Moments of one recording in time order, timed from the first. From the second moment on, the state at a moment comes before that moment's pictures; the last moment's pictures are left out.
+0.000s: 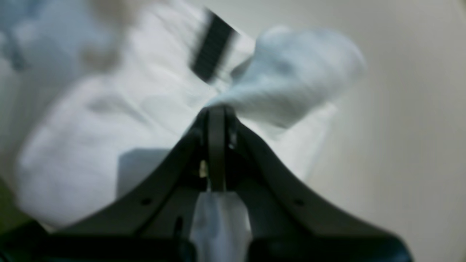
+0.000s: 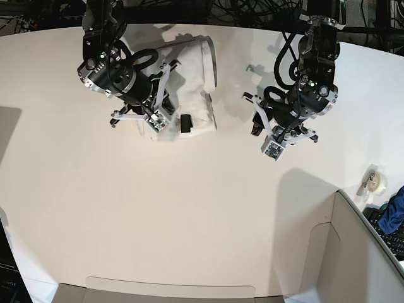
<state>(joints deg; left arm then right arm) 2.8 -14.0 4.6 109.4 -15.1 -19.9 61.5 -9.5 0.8 -4.7 118.6 10.0 38.6 -65.5</state>
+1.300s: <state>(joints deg) 2.8 -14.9 4.3 103.4 -15.3 -19.9 61.3 -14.3 6.0 -17.3 118.3 9.6 3.9 -59.2</state>
